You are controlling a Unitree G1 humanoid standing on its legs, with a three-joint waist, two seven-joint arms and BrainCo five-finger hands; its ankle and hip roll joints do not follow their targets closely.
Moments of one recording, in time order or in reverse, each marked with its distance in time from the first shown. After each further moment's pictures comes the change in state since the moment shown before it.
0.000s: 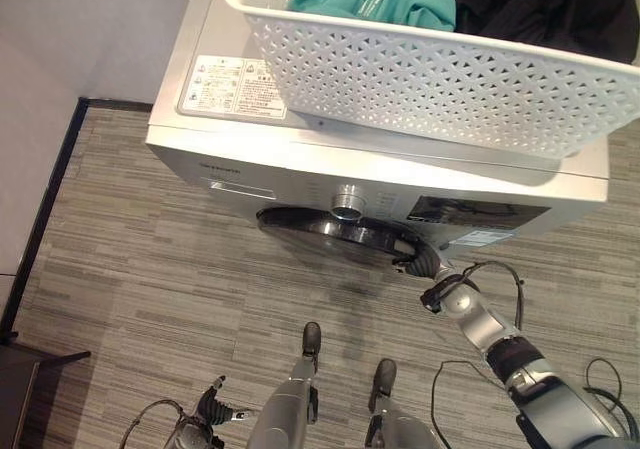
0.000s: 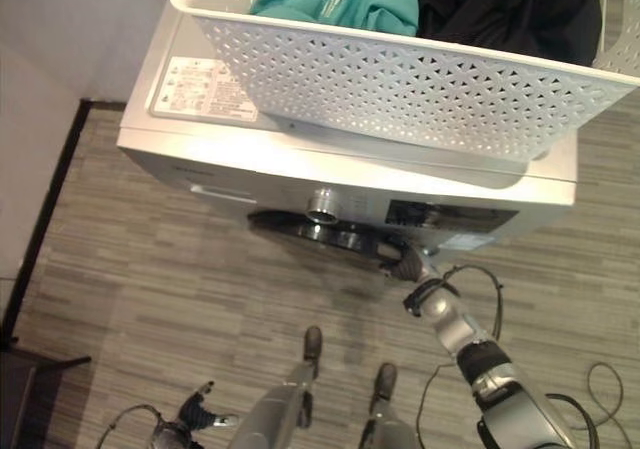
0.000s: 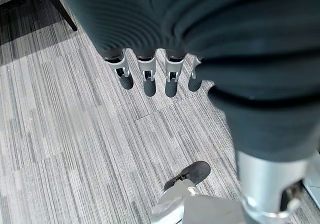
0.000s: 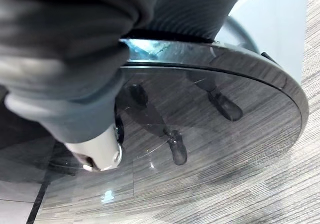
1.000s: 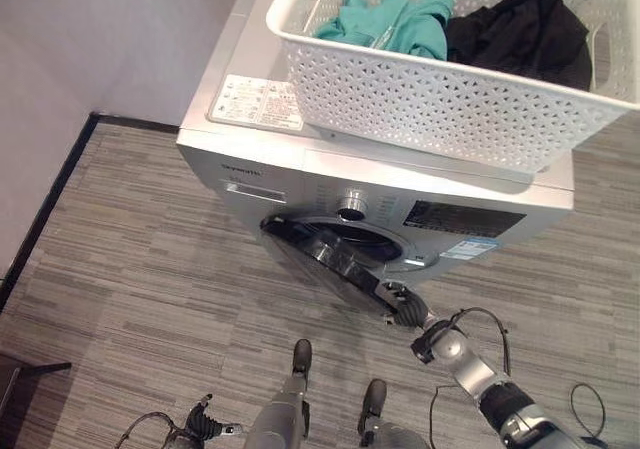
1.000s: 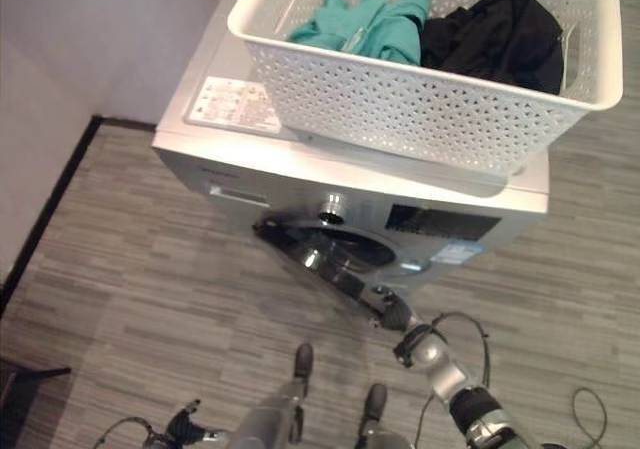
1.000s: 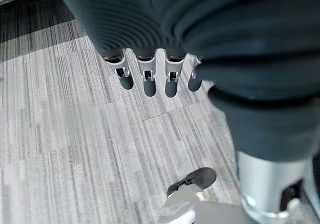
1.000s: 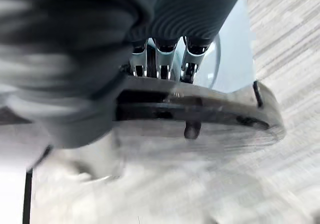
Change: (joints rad) left arm 0.004 -0.004 0.039 0.082 0.006 0.043 -0.001; right arm 0.246 0.046 0.062 -0.065 0.022 0.025 0.159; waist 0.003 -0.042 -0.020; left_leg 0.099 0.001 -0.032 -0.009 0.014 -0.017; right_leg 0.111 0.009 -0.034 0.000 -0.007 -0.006
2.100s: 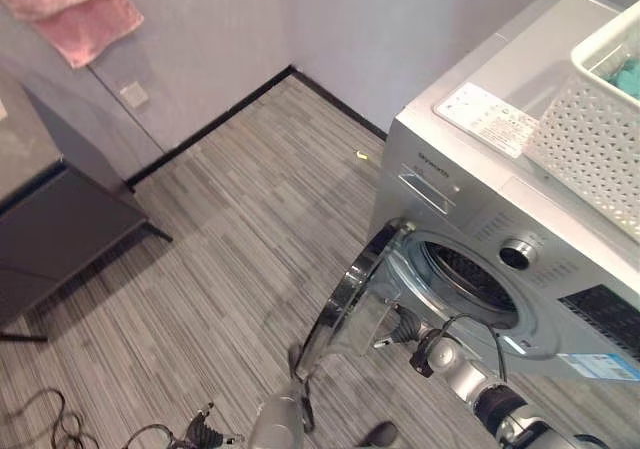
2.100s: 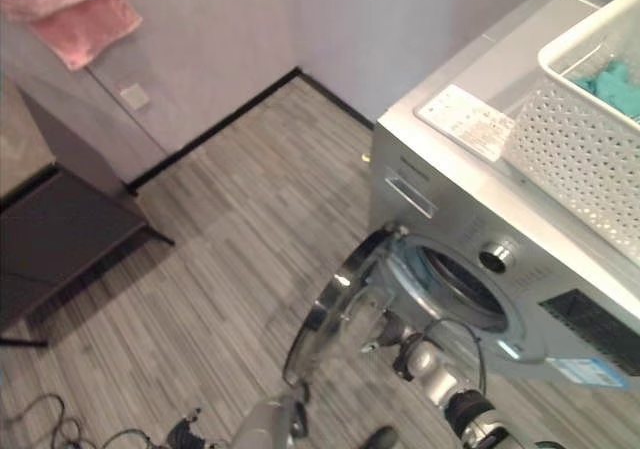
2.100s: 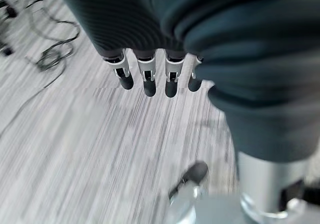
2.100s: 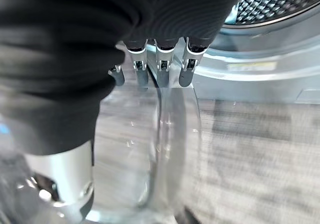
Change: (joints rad) left arm 0.099 0.007 0.046 -0.183 0.079 0.042 -0.016; right arm -0.039 0.058 0.024 0.076 -0.075 0.080 -0.047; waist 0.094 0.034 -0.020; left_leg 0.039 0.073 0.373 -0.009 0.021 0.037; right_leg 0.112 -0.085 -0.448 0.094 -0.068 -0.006
